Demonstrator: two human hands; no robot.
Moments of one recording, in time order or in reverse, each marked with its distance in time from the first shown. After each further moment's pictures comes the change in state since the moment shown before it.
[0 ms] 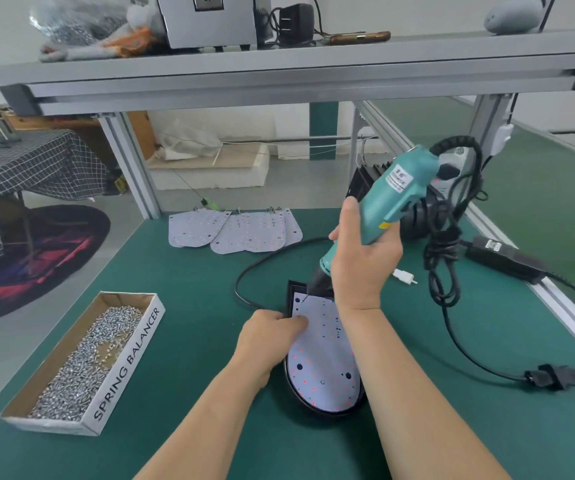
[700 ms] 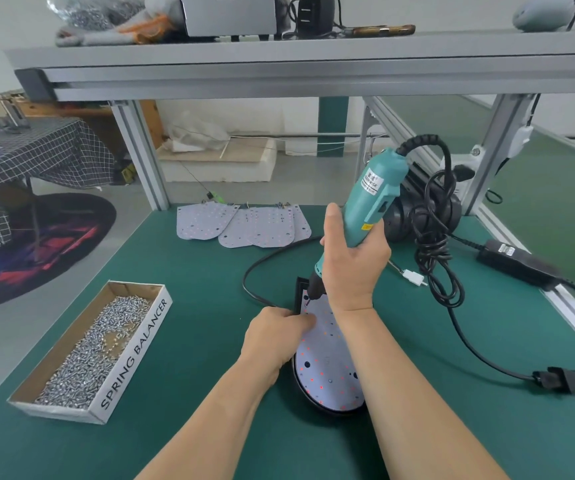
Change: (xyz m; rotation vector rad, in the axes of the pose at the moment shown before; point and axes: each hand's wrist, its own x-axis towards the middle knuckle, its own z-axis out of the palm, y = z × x) left_hand 0.008 -0.010 0.002 -0.033 0.024 0.006; right_hand -0.012 0.018 0.012 -0.093 -0.133 -0.068
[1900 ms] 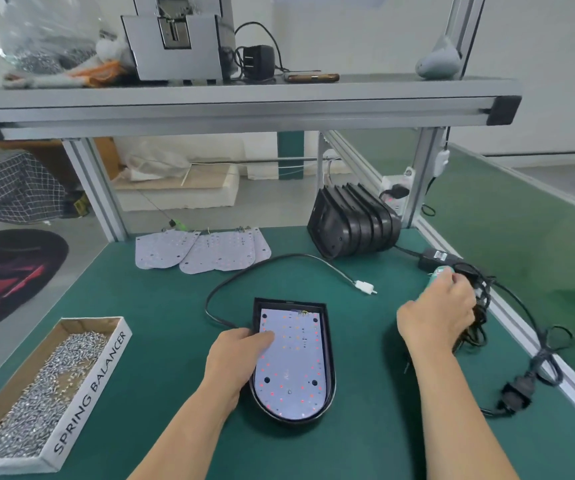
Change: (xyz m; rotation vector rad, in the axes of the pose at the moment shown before) left_hand 0.000 -0.009 -0.002 -0.093 -0.013 0.038; right_hand 0.053 0.046 -0.177 -1.228 0.079 0.314
